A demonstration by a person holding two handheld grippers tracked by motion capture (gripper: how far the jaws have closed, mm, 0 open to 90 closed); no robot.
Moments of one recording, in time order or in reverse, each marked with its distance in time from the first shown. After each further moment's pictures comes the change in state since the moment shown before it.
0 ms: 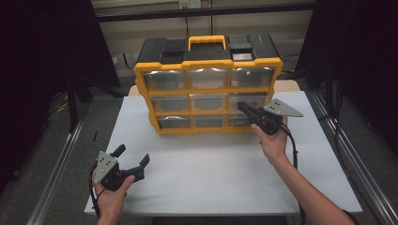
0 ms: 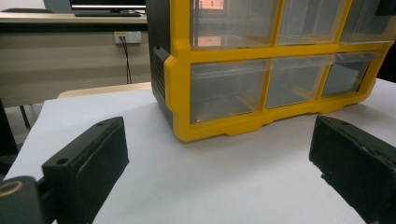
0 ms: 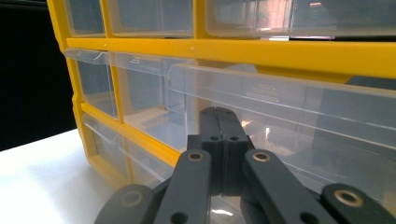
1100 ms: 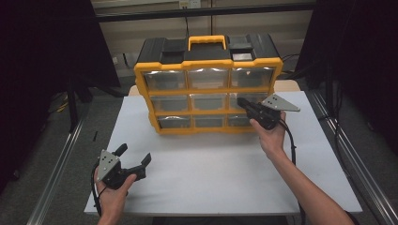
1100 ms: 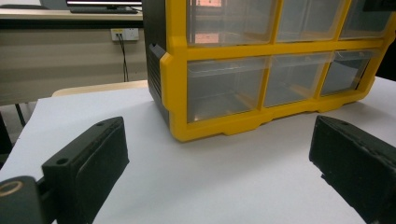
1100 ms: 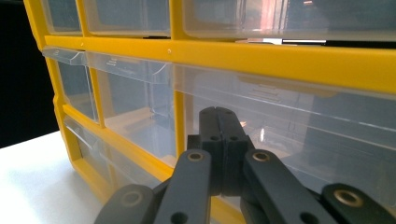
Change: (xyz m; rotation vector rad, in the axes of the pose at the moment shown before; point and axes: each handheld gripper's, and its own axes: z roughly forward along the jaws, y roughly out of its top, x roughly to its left) left arm -0.001 0.000 0.006 0.009 0.001 -0.006; right arm -0.008 0.003 0.013 0.013 -0.027 -0.001
